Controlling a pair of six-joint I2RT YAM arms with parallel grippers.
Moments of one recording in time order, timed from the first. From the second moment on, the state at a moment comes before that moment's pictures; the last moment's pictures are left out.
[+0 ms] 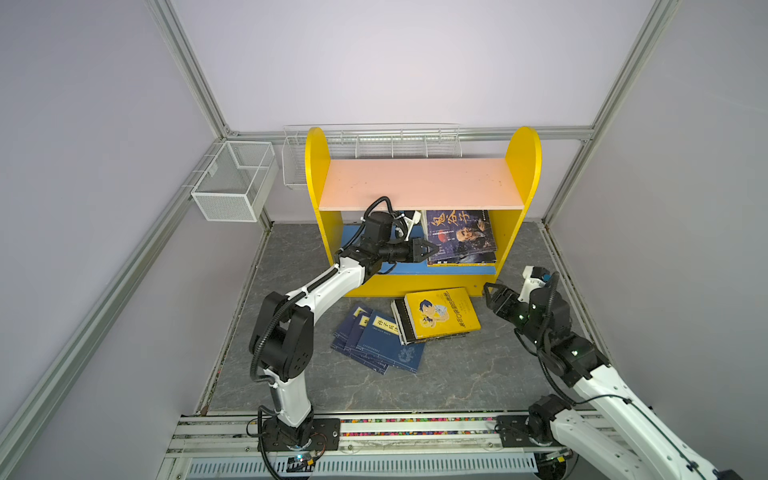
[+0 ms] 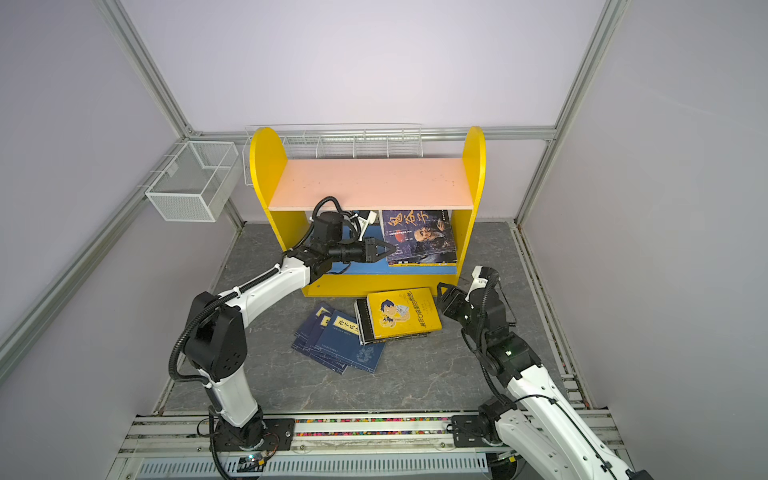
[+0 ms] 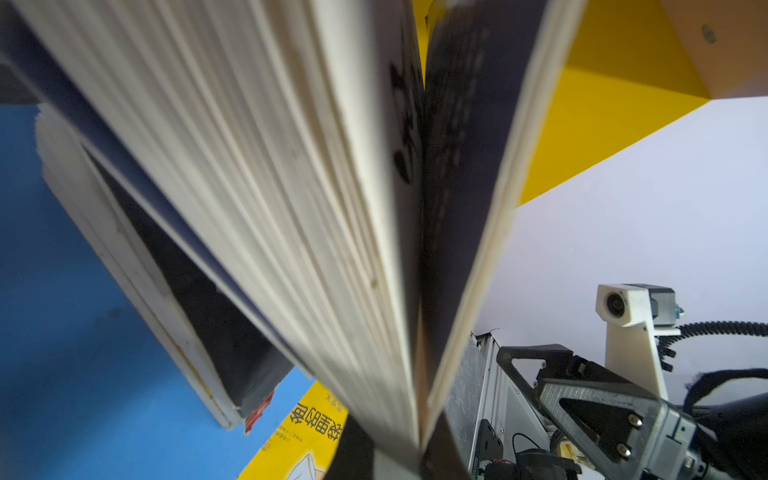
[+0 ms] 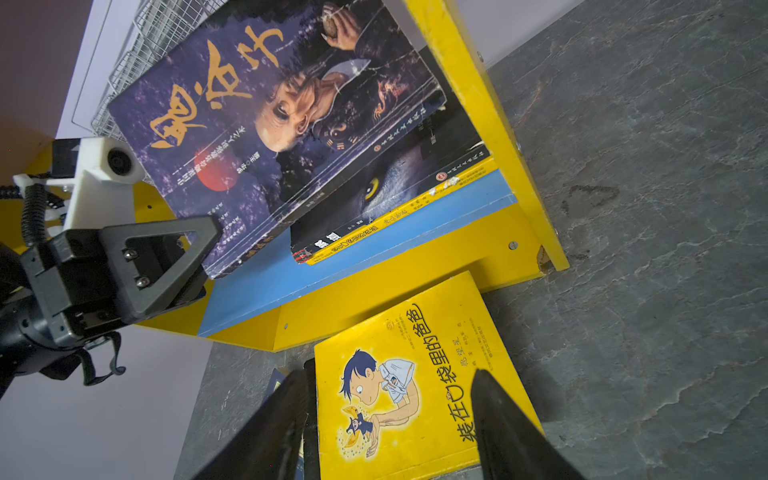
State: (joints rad) left arm -0.58 1.84 1.48 -0.02 0.73 -0.55; right arm 0.44 0.75 0.65 -0.30 0.10 0.79
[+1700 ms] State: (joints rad) left arm -0.61 1.80 1.29 0.12 -0.05 -0.78; right arm 0.44 0.74 0.65 -0.31 0.09 0.78
